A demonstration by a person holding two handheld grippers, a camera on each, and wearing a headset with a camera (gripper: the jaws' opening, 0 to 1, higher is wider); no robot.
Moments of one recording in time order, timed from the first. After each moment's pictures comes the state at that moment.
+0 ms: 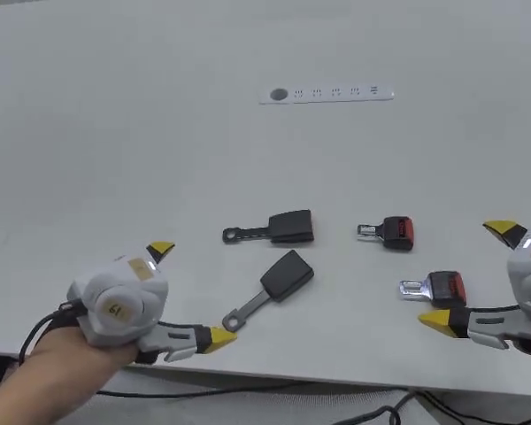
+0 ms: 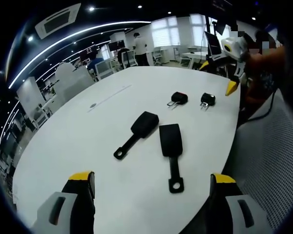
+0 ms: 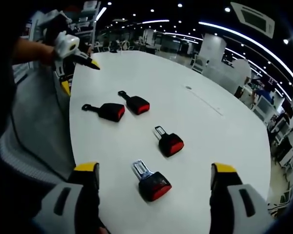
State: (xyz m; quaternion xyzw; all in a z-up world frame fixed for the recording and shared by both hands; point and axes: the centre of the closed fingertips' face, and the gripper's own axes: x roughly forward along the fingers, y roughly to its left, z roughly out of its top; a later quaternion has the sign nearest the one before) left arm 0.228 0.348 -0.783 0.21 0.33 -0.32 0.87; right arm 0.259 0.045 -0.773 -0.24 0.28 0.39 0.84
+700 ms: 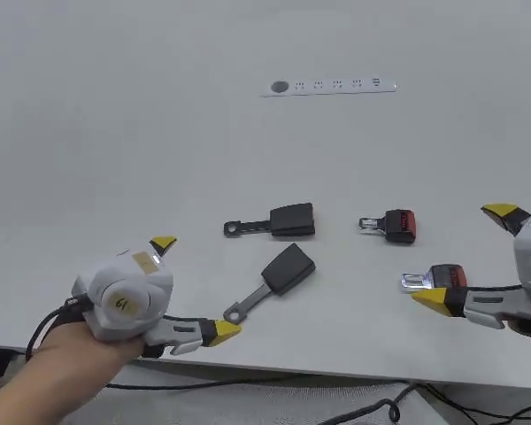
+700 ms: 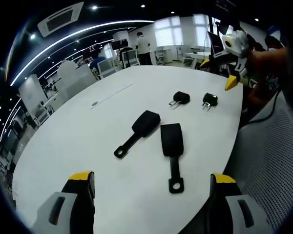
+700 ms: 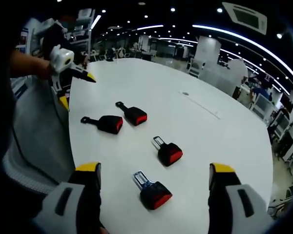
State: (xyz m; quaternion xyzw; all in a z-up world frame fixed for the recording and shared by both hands) left arm 0.228 0.350 -0.785 0.20 0.33 -0.31 0.87; right arm 0.266 0.055 -0.760 -0.21 0.27 0.39 0.85
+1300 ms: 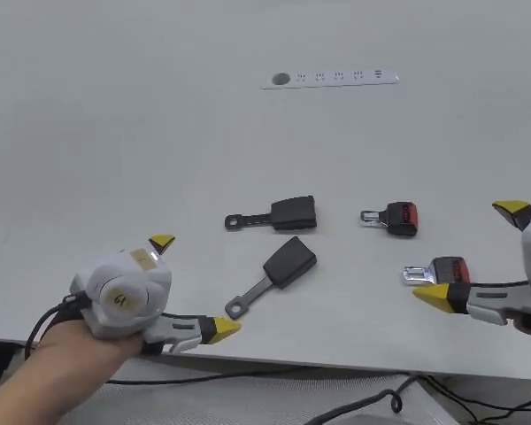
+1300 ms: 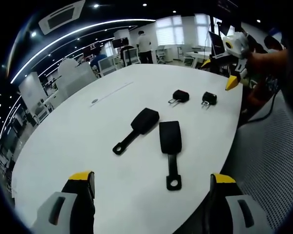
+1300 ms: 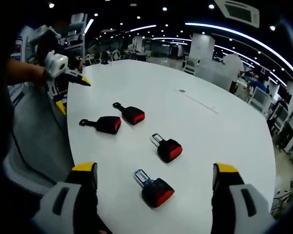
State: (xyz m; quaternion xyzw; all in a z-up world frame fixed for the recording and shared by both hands) left arm 0.222 0.351 -0.788 0.20 0.34 -0.31 0.87; right arm 0.263 0.049 -0.764 -0.18 0.28 0.38 0.86
